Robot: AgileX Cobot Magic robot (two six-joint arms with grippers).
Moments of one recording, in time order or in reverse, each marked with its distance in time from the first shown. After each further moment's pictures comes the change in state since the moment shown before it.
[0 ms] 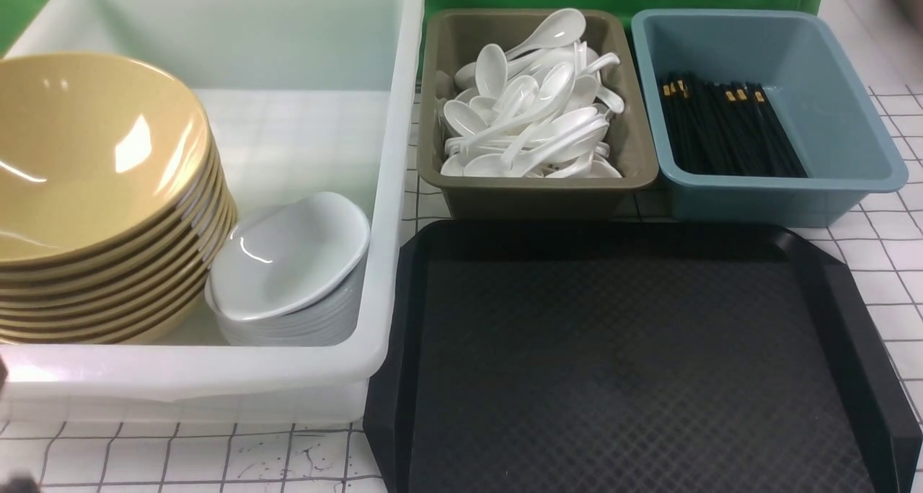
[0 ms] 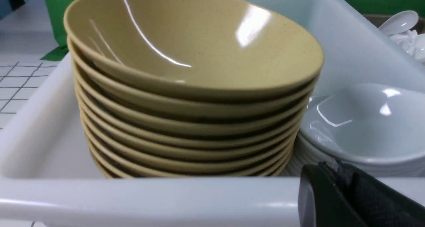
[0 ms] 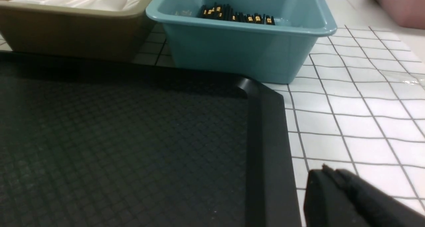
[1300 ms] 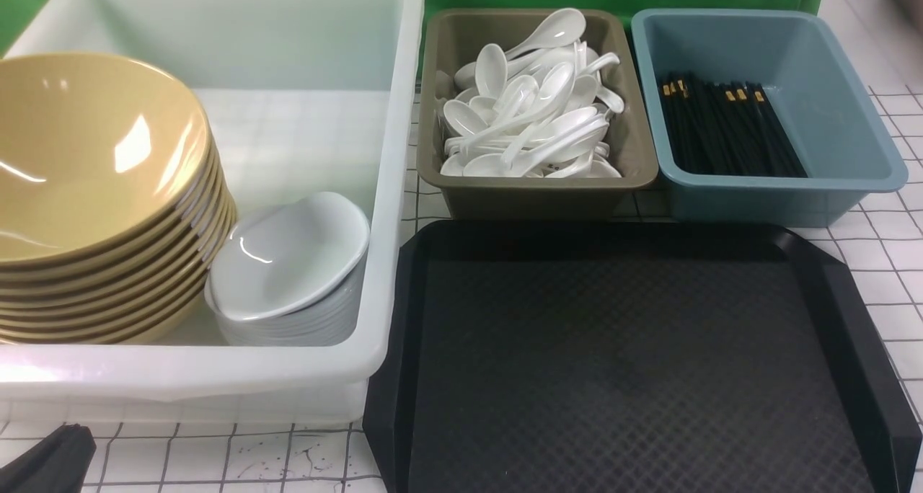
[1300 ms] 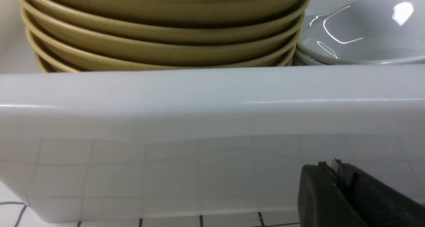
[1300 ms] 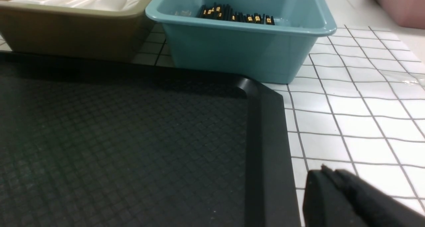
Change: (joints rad) right arm 0.000 -0.001 0.000 0.000 0.001 0.000; left arm 0.011 -0.082 0.250 -0.133 -0.123 0.134
